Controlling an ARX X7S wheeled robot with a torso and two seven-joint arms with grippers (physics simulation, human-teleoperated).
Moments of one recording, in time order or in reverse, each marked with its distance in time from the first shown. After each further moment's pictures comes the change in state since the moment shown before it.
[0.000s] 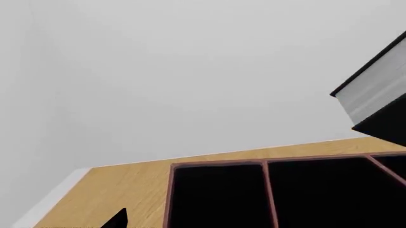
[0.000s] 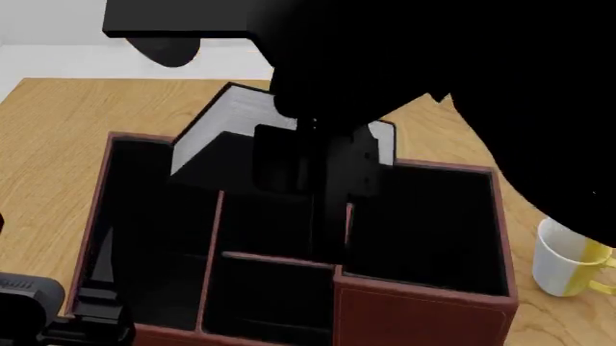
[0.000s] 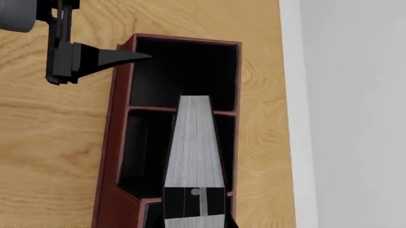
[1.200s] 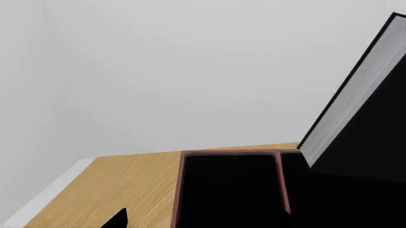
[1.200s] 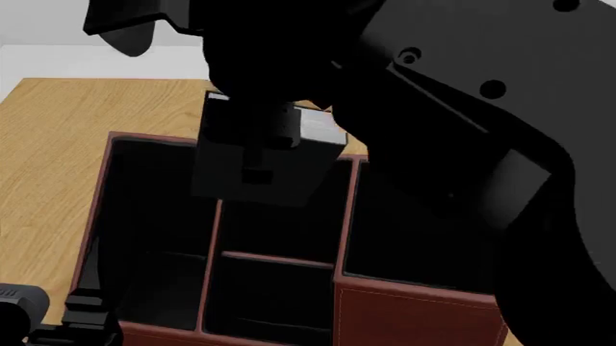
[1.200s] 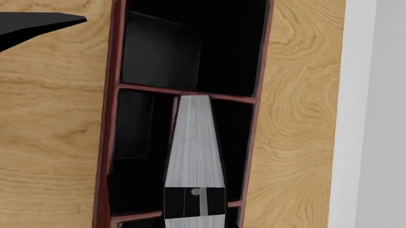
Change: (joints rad) left arm 0.073 -0.023 -0.028 -0.071 0.000 0.130 0.015; right arm -0.234 -0.503 -0.159 0.805 -0.453 -0.274 -0.416
